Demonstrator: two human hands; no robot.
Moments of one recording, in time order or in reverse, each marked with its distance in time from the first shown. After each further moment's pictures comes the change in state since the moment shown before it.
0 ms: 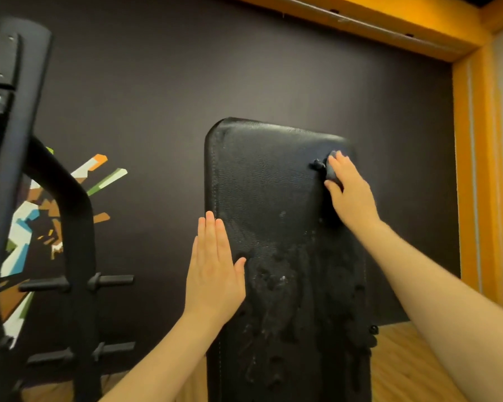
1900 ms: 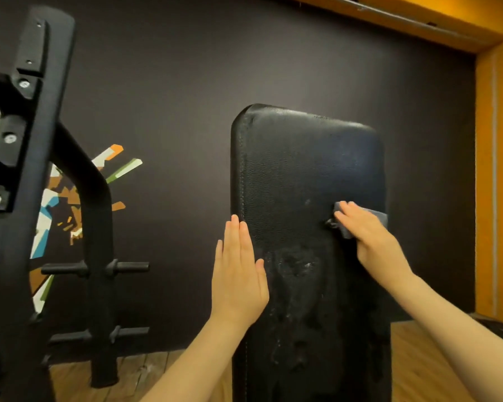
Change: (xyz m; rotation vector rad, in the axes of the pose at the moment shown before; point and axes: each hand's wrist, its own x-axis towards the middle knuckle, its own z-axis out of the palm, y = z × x) left_hand -0.029 -0.002 0.012 -0.250 -0.007 -0.044; right_hand -0.090 0.020 0.019 -0.258 -0.117 -0.376
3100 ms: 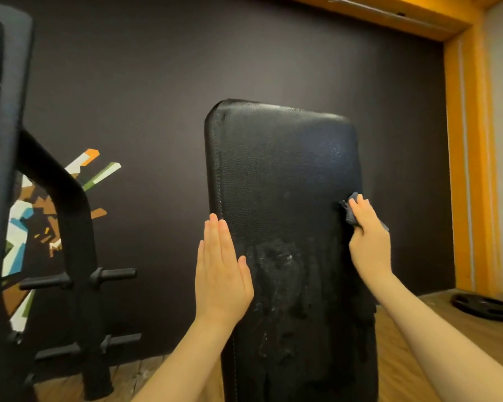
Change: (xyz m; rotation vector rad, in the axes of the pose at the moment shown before) left_hand 0.000 0.001 -0.003 0.051 -0.005 0.002; right_hand -0.024 0.005 0.016 0.289 0.227 0.620
